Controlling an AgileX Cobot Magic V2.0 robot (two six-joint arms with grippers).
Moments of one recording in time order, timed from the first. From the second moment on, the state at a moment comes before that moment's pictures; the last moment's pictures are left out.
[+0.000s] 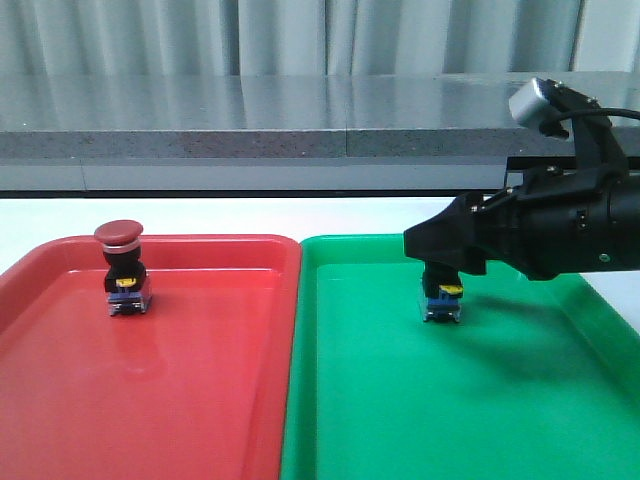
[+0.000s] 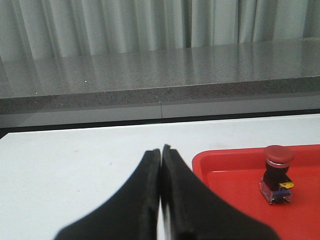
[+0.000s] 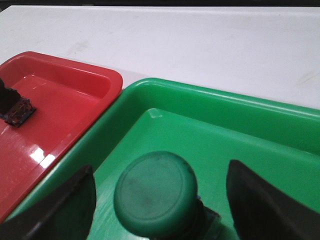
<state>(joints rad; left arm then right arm) 0.01 -0.01 0.00 0.20 0.08 -0.19 0.17 1.84 -0.59 -0.70 -0.92 0.61</state>
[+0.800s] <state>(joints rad) 0.01 -0.01 0.00 0.20 0.08 -0.19 0.17 1.23 -0.51 -0.70 -0.54 0.61</state>
